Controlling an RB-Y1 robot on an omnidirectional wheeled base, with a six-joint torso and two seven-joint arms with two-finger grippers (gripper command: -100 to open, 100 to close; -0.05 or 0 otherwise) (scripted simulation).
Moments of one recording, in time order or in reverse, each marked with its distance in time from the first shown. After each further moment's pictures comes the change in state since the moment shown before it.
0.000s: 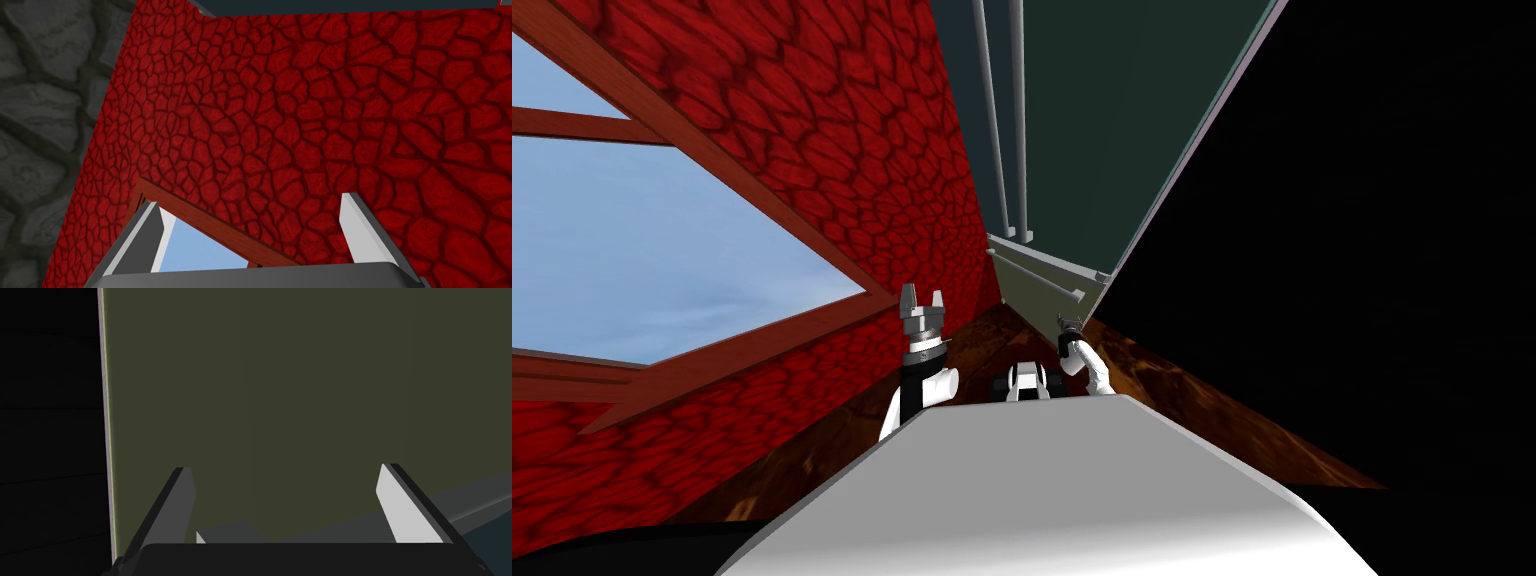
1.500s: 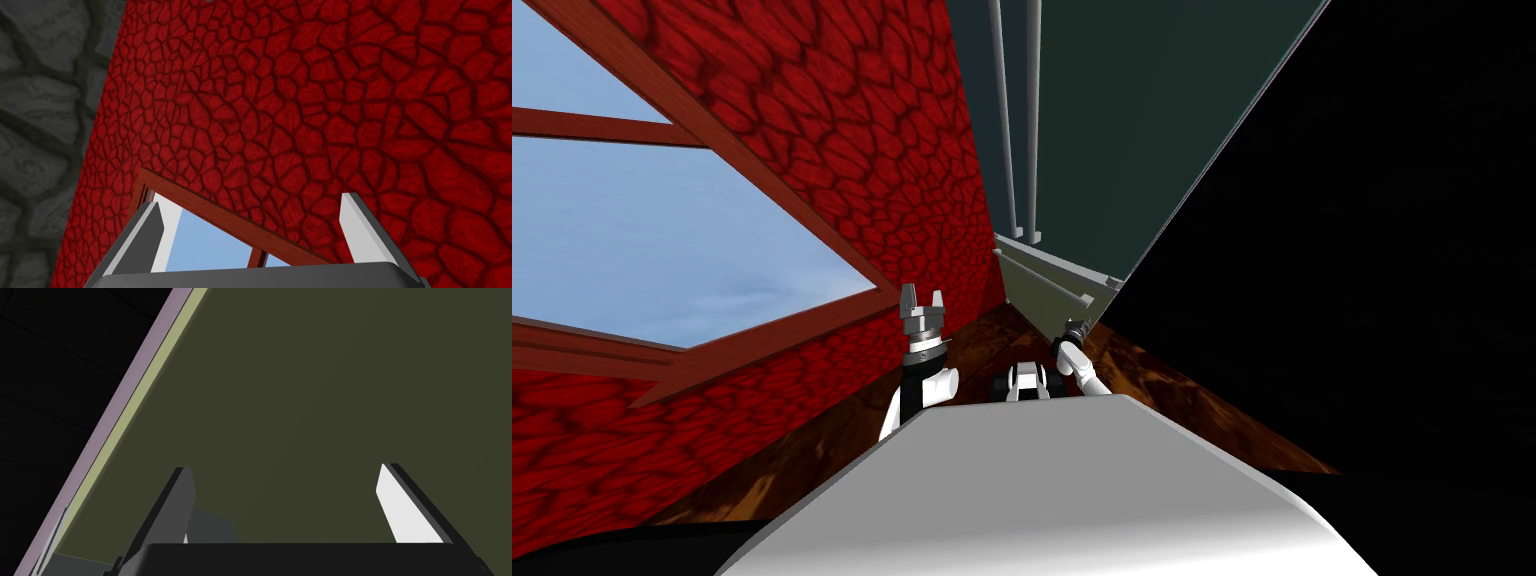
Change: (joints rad) left arm 0.000 0.000 0.000 0.000 0.000 0.000 0.000; right arm -0.128 -0.008 0.126 0.251 0.315 0.401 0.084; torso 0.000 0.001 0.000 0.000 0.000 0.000
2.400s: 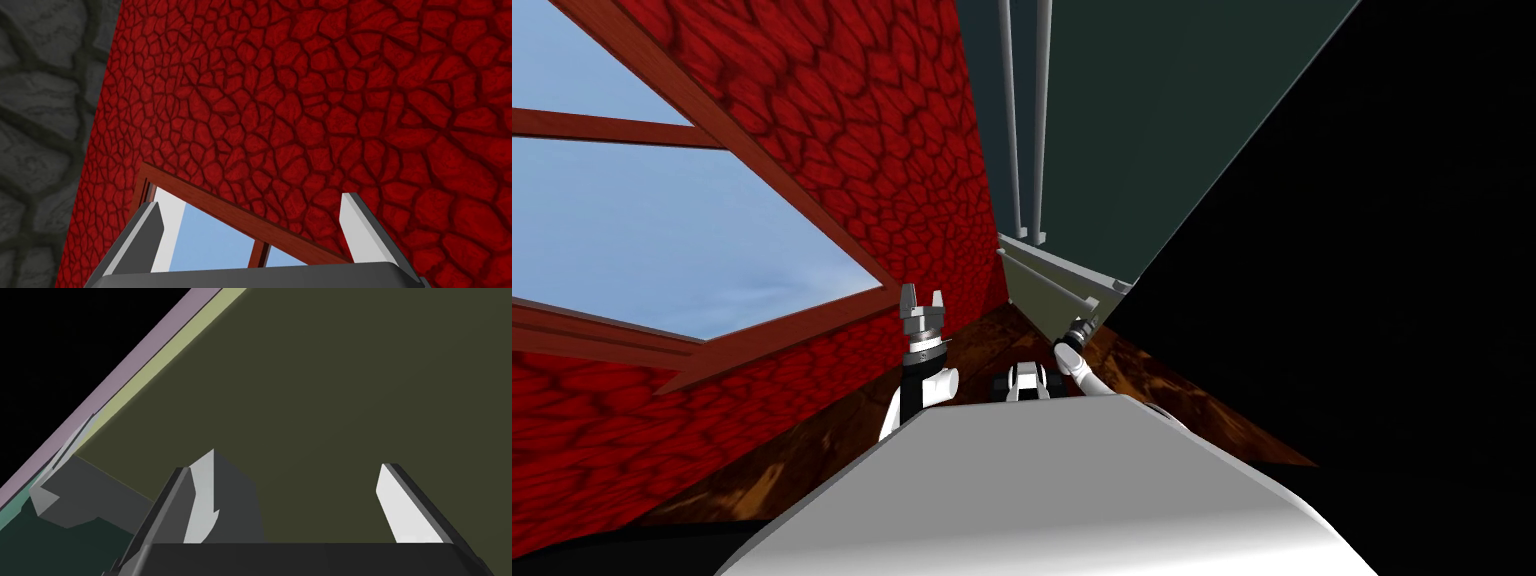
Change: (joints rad) left arm 0.000 0.000 0.000 0.000 0.000 0.000 0.000; right arm -0.075 -0.016 0.072 0.156 0.186 0.230 0.041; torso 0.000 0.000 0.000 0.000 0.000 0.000
